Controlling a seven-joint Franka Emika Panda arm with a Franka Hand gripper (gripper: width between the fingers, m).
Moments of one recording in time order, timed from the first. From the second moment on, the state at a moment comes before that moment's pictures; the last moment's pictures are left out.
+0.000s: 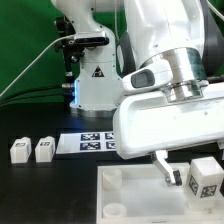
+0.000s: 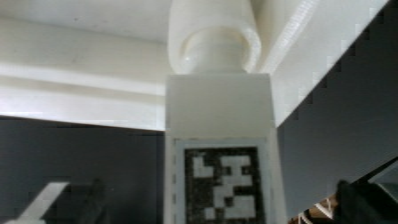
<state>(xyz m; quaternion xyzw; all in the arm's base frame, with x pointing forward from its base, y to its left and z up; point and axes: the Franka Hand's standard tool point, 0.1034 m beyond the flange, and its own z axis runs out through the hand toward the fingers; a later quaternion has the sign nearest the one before) 0.625 0.117 0.075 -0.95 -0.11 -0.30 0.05</state>
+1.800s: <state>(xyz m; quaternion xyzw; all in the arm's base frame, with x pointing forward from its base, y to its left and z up) 0.623 0.112 0.074 -0.98 -0.14 0.08 0.07</state>
